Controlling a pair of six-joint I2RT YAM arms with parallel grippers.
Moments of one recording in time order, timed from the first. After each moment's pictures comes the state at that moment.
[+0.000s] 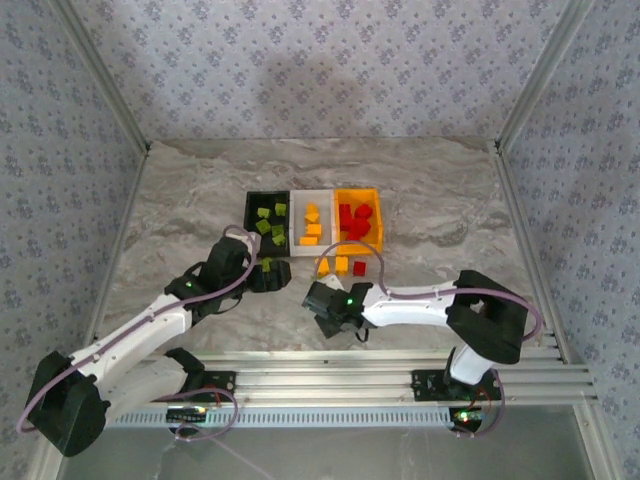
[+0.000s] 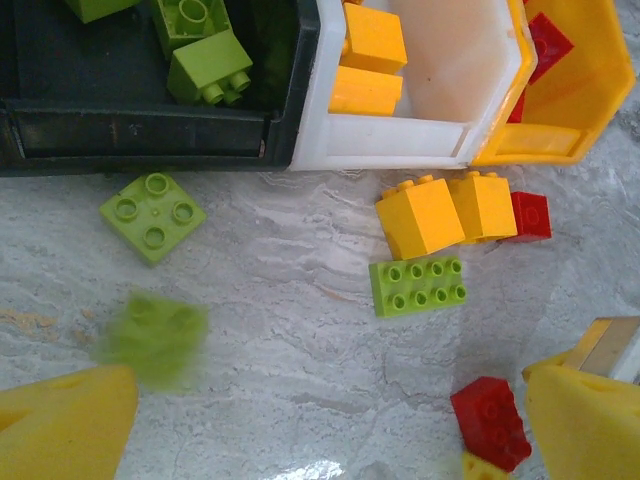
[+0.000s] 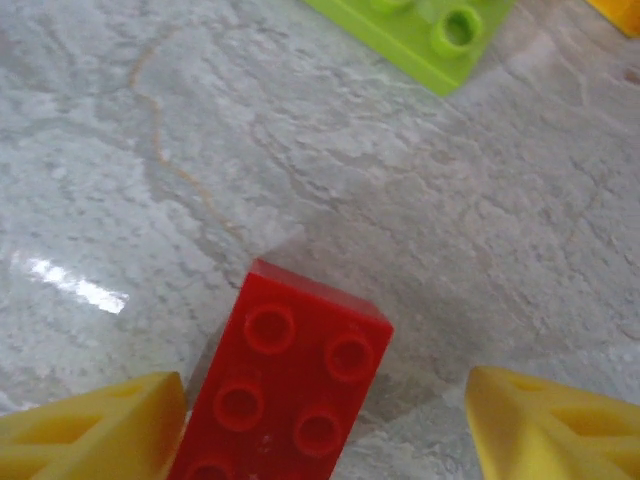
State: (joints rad) left arm -0.63 0.98 0.58 -0.34 0.06 -0.63; right arm 1.15 1.62 0.87 -0.55 0.30 0.57
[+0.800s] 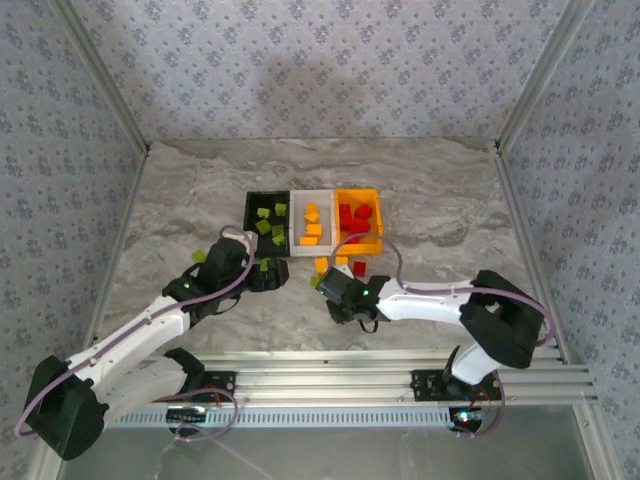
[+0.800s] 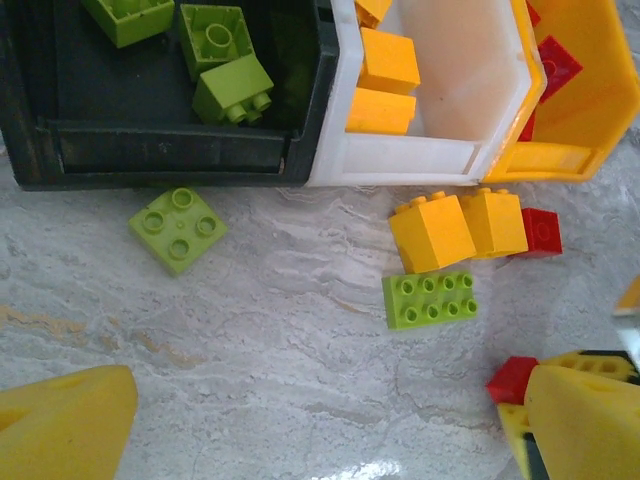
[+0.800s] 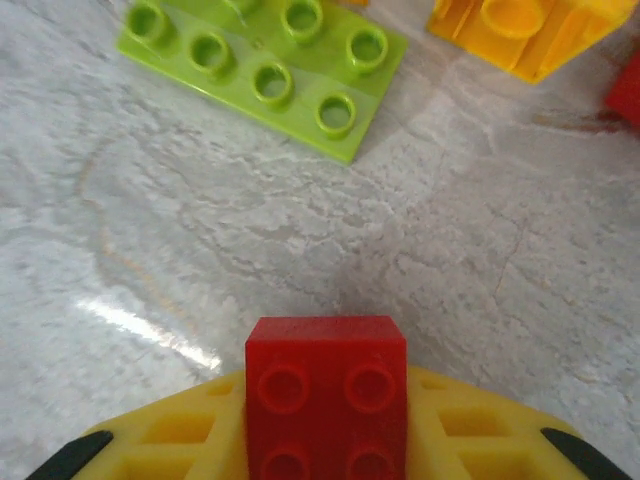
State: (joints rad) left arm -0.63 0.95 0.58 -0.35 0.02 -0.63; right arm 1.04 1.52 0.78 -0.42 0.21 0.57
